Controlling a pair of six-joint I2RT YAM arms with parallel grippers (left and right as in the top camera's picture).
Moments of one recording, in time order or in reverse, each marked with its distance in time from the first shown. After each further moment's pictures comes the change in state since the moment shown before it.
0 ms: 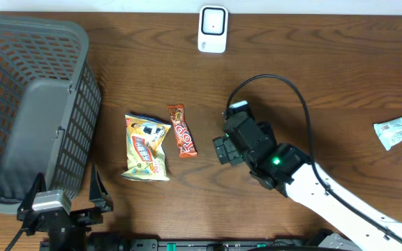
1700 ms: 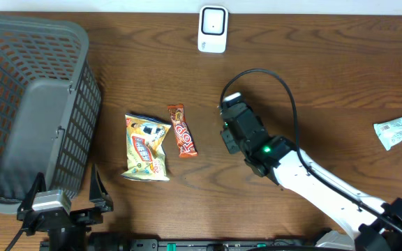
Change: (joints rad) left arm 0.000 0.000 0.000 0.000 0.000 0.000; right arm -0.071 0.132 -0.043 0.224 -0.040 -0.207
